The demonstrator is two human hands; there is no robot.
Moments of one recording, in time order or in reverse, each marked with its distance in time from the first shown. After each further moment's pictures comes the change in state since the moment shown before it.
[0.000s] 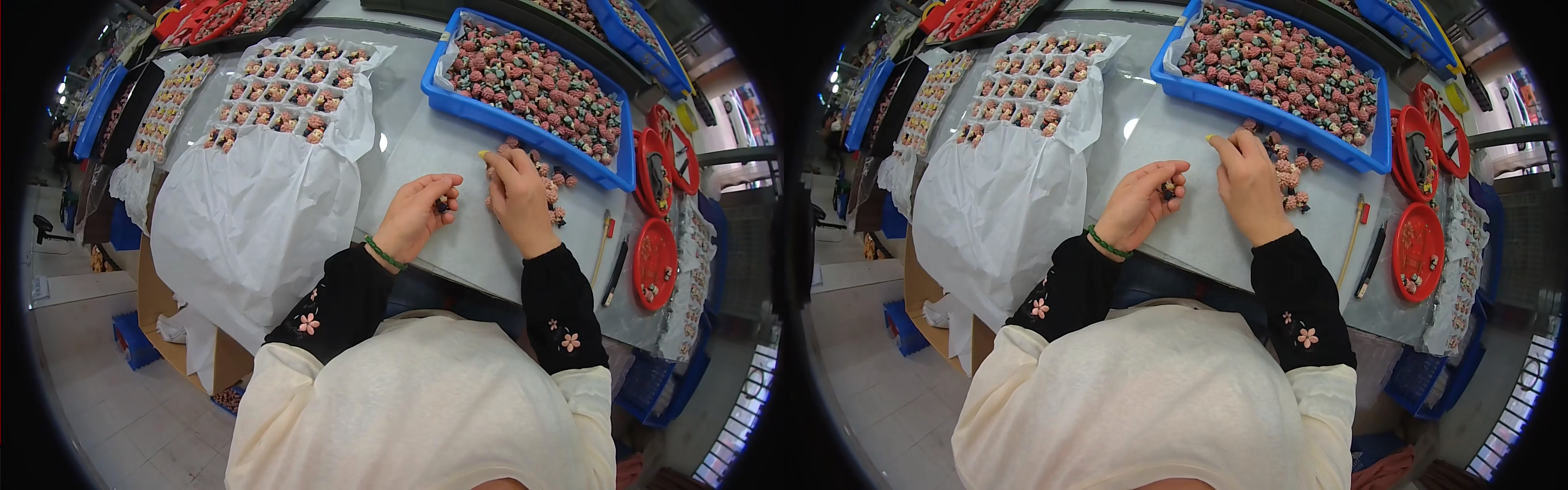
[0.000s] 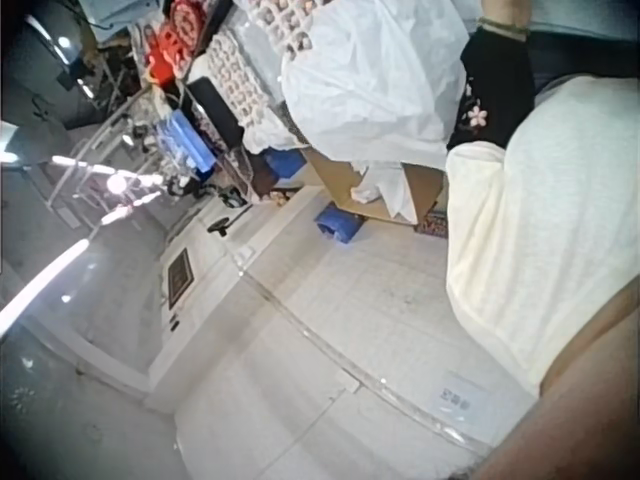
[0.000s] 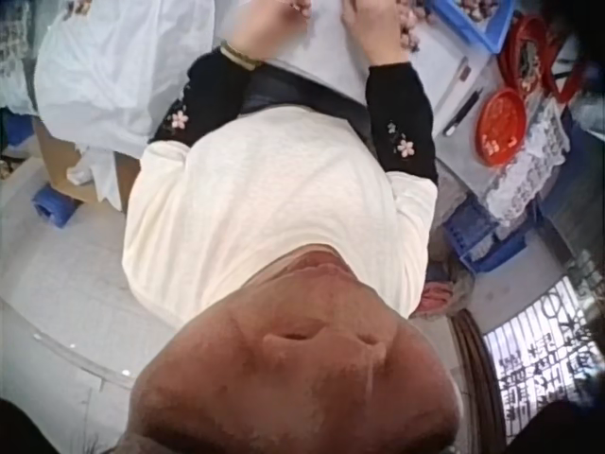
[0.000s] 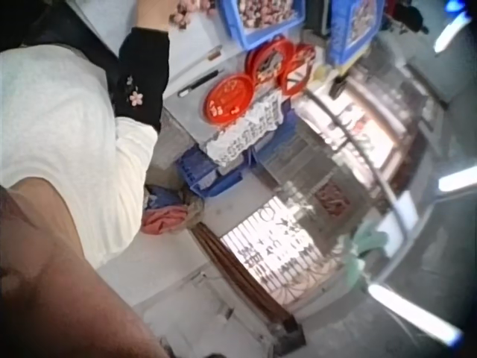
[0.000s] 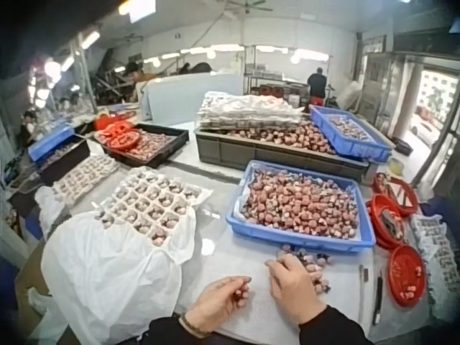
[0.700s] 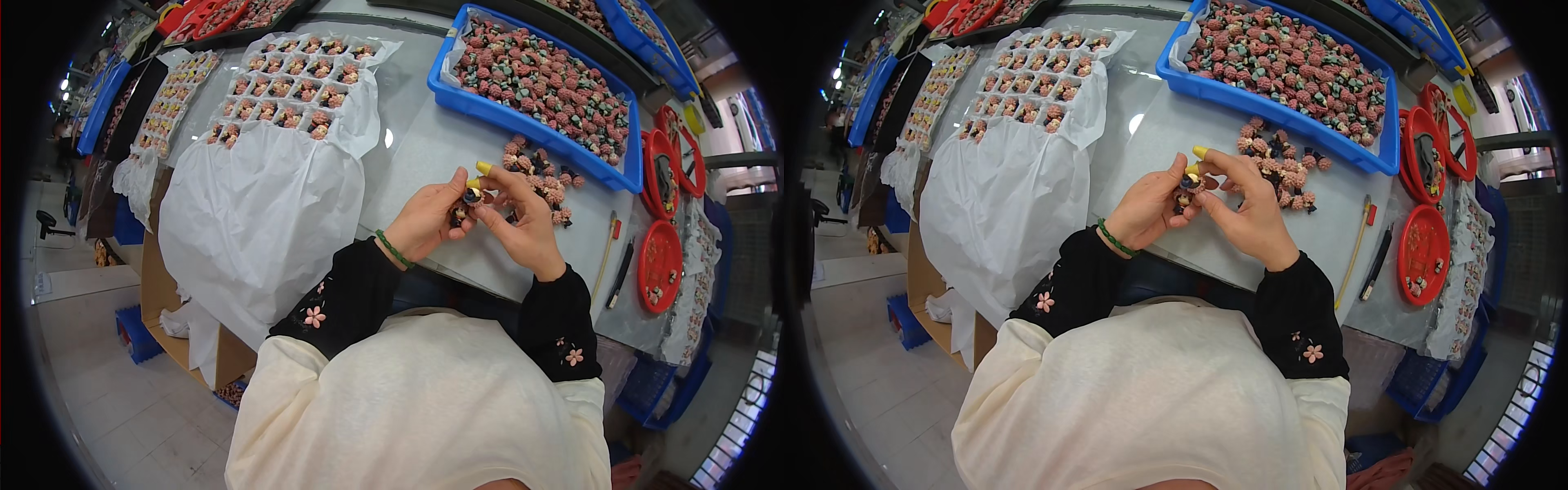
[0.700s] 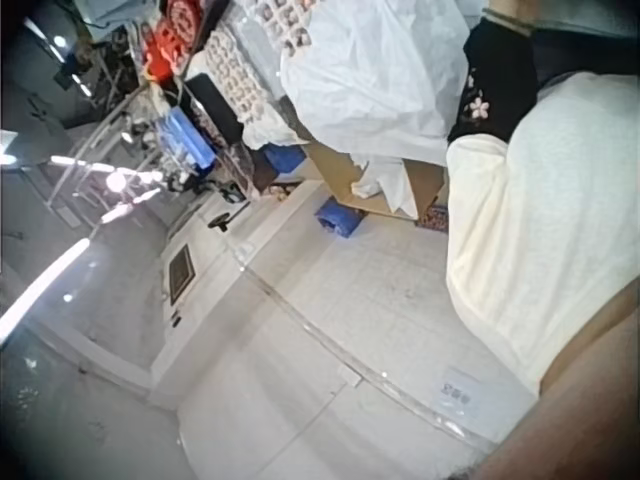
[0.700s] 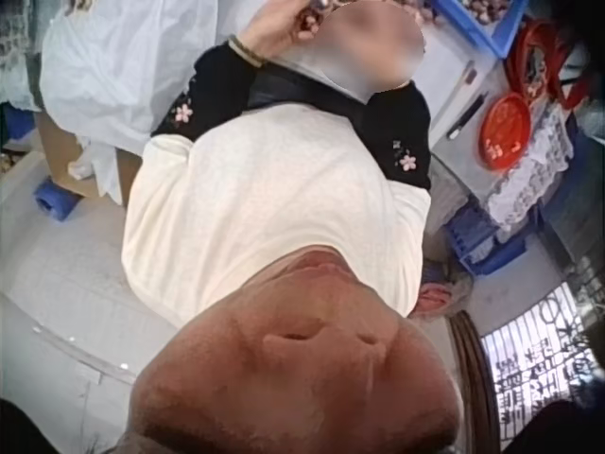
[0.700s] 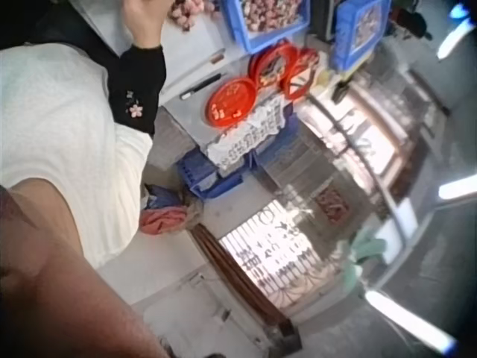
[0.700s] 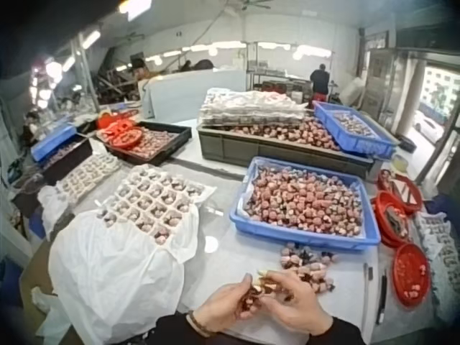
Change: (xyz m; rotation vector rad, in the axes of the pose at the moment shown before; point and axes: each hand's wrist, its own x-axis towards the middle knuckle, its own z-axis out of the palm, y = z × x) left_hand 0.002 0.001 0.005 -0.013 -0.233 -0.156; right_hand -0.020 -0.018 -0.013 0.698 -0.150 0.184
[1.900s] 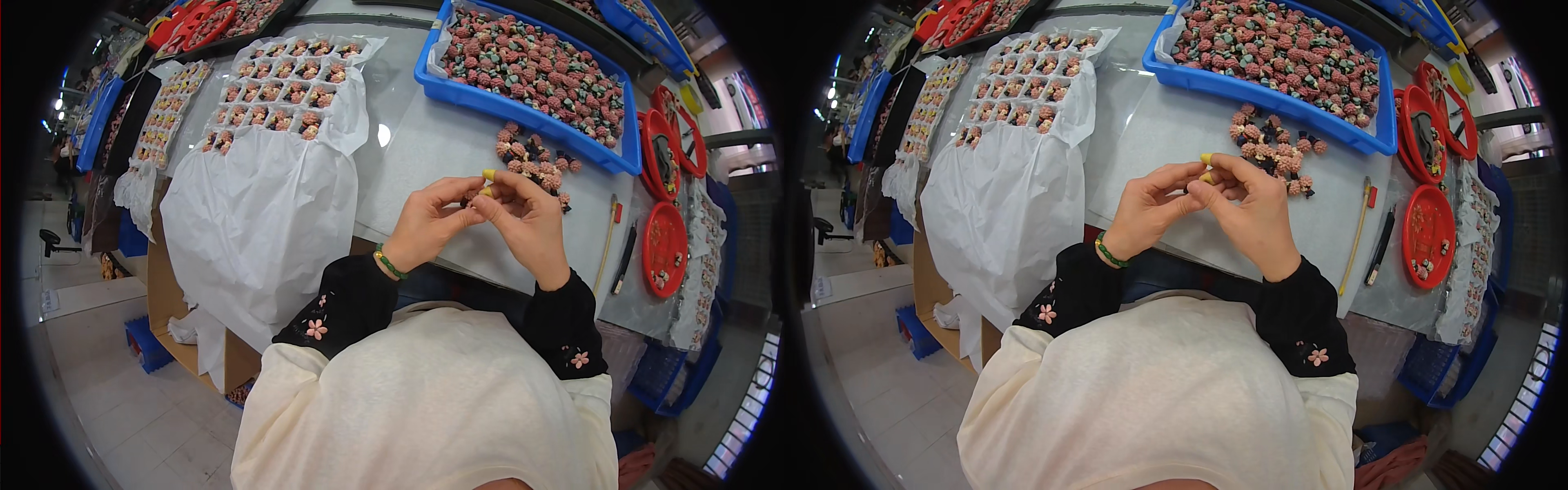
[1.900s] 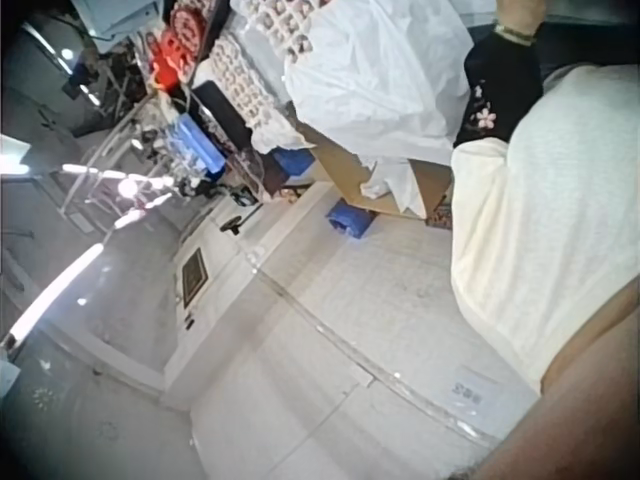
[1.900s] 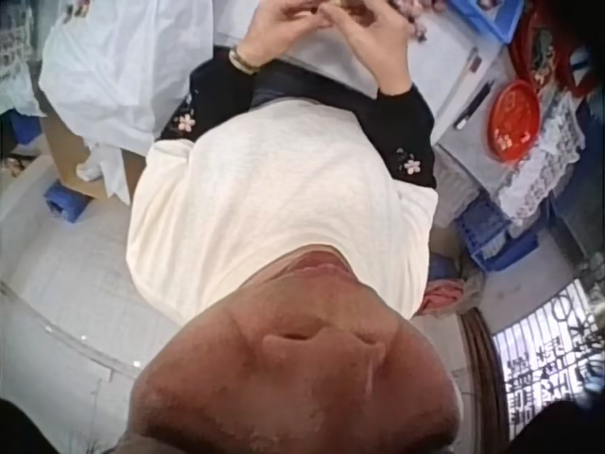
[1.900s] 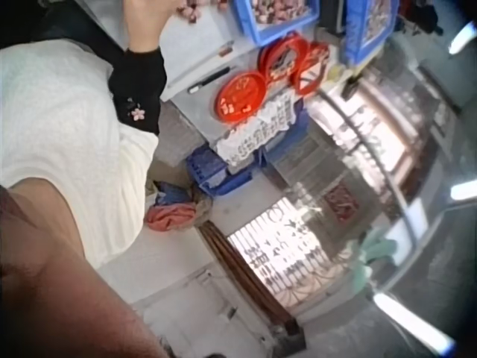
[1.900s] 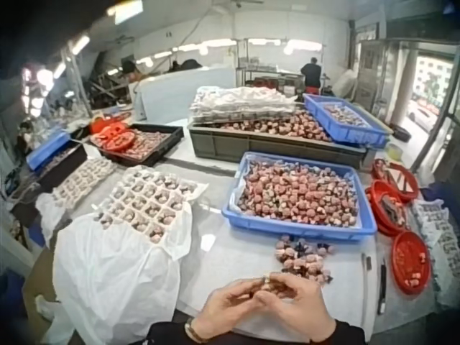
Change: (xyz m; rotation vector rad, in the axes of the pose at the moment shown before) left_hand -0.010 -0.017 0.011 0.514 0.058 0.481; right_hand -0.014 -0.013 0.006 0.064 0.161 0.168
